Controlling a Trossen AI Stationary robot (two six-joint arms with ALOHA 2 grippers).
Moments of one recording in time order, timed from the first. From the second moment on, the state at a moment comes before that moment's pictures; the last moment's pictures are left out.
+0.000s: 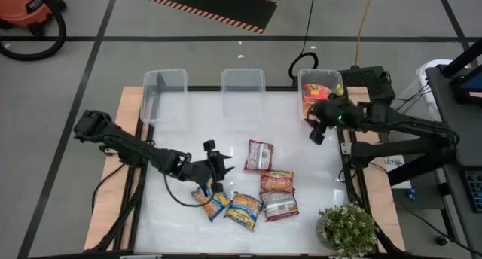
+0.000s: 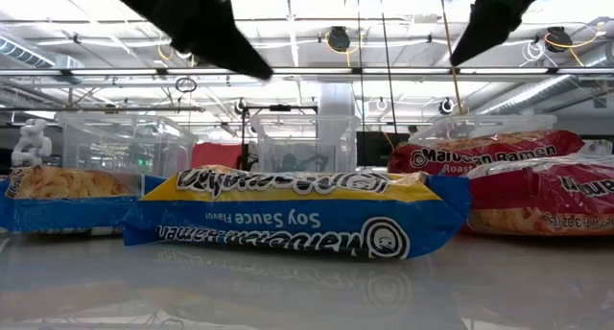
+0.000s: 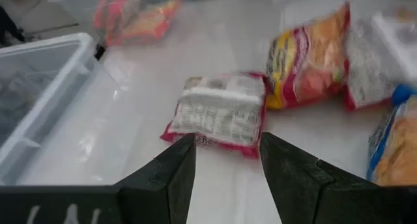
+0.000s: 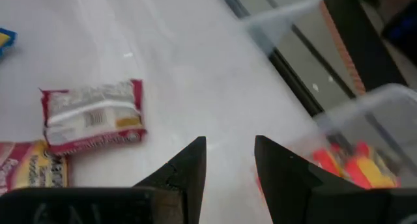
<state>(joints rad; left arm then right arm) -0.36 1.49 0.87 -0.02 -0.60 -0.07 -0.20 0.84 0.94 -0.87 0.30 0.10</state>
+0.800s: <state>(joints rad) -0.30 1.90 0.87 0.27 -0.52 0.08 0.02 0.91 0.66 -0.23 0.39 -0.13</state>
